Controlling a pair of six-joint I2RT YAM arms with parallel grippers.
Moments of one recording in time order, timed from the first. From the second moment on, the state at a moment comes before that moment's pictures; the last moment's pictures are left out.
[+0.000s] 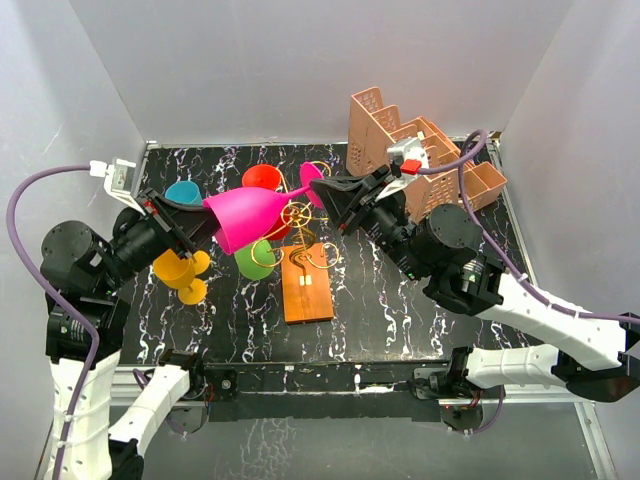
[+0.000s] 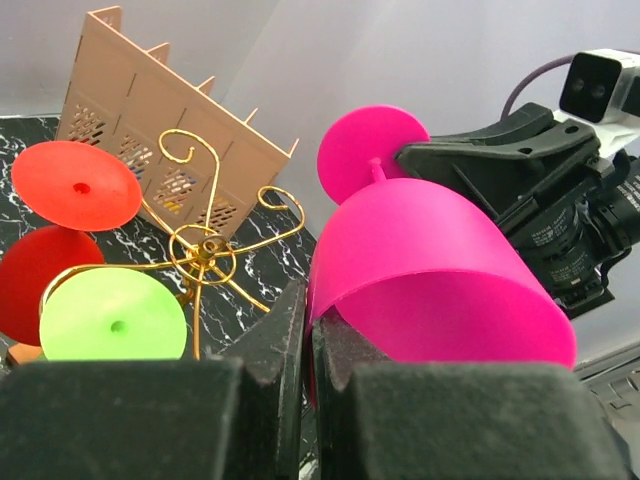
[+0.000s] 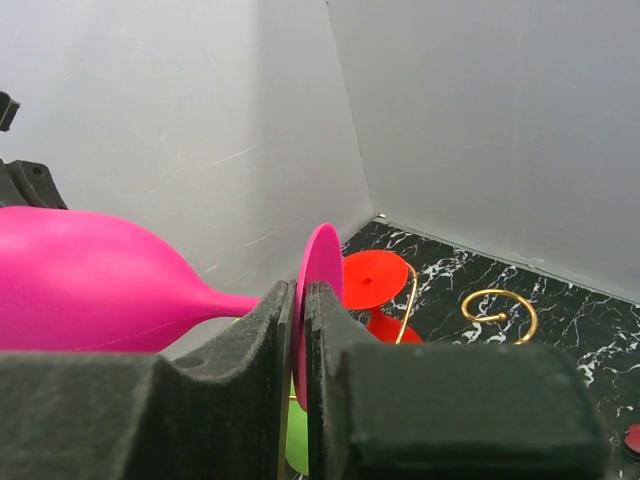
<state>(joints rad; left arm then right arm) -0.17 0.70 1.31 -0.49 0.65 -0.69 1.16 1.09 1.33 0.07 0.40 0.16</state>
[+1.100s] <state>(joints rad) -0.17 1.31 1.82 -0.84 -0.37 -0.43 1.16 0.81 1.23 0.09 0.60 -0.01</state>
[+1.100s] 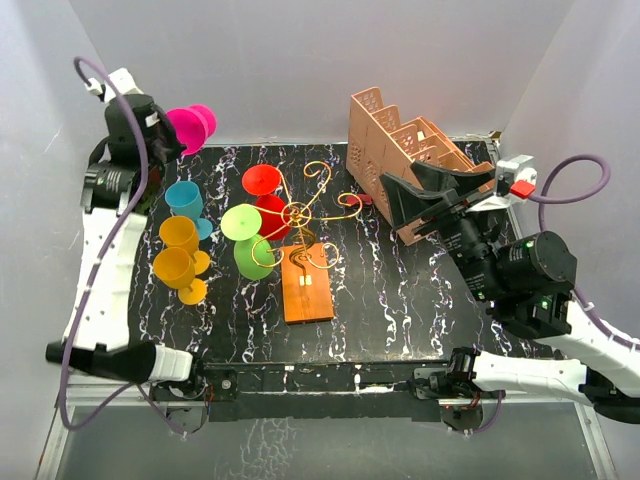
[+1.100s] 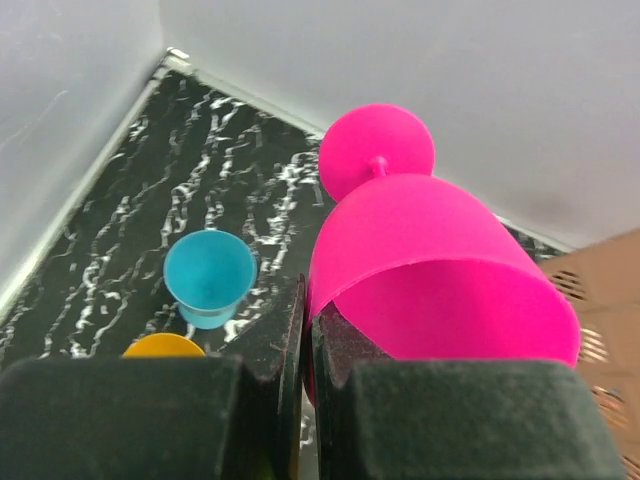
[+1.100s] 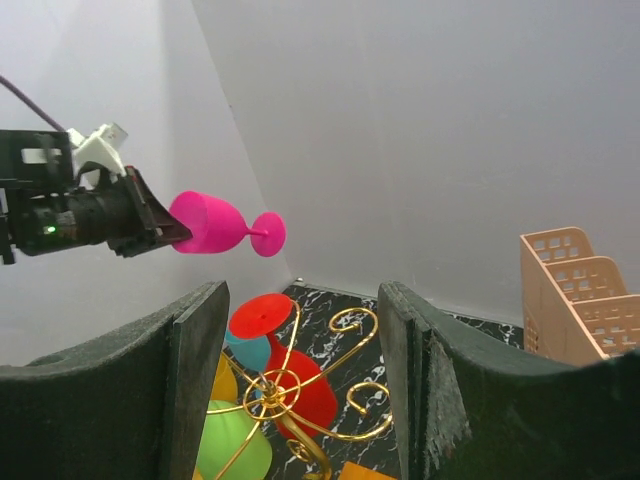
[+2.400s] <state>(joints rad) 0.34 1.71 1.60 -0.93 -0.26 -0.37 1.16 0.85 1.25 -0.03 0.66 0.00</state>
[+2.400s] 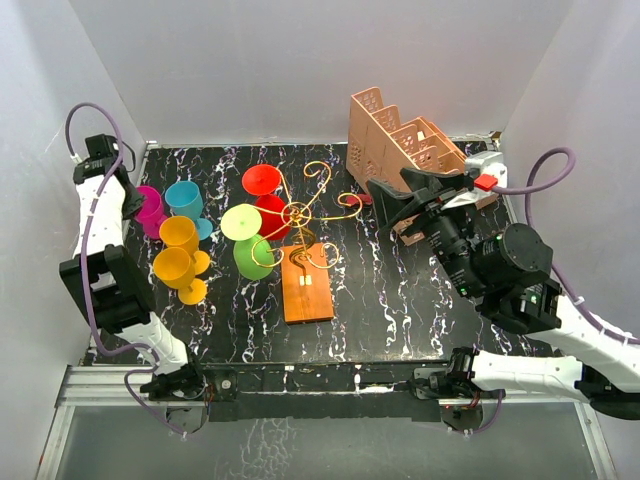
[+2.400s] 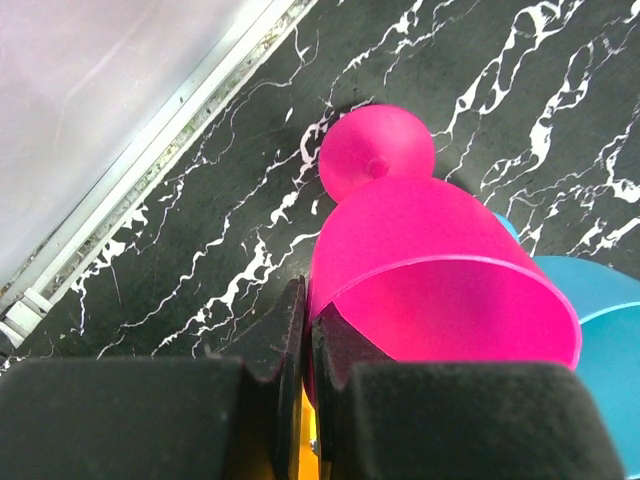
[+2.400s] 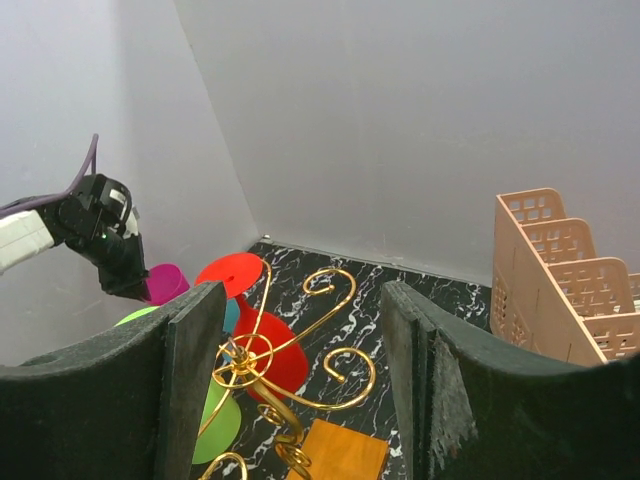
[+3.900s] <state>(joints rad) 0.27 1.12 1.68 -0.89 0.27 -0.36 1.16 0.89 1.25 -0.12 0.55 -0.01</state>
